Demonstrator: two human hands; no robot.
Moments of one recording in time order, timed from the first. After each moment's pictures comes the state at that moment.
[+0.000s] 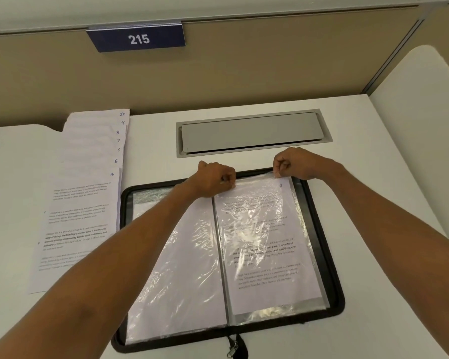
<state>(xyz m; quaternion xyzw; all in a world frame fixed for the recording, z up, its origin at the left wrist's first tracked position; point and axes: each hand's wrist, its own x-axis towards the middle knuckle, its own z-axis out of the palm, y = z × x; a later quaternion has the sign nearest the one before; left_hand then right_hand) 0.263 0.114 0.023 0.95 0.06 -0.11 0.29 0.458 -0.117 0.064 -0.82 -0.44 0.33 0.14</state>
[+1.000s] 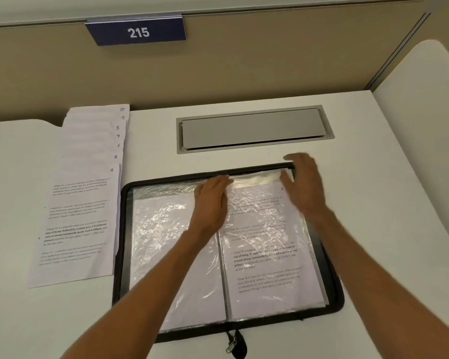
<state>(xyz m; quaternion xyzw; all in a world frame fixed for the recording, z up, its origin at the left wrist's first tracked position) 0.193 0.041 -0.008 0.91 0.21 0.12 0.34 0.372 -0.148 0.027 -0.90 -0.28 0.01 0.33</state>
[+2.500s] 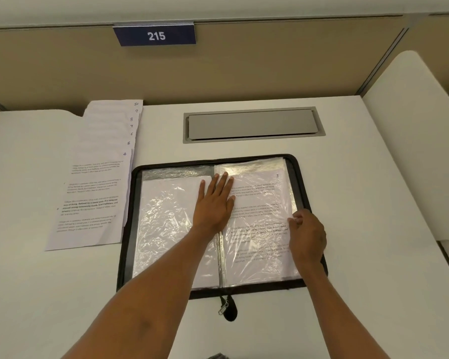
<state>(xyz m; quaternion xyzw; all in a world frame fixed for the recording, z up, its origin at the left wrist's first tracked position) 0.156 0.002 -0.035 0.97 0.19 0.01 0.14 0.238 -0.245 -0.005 -0.94 -0.09 0.01 0.33</state>
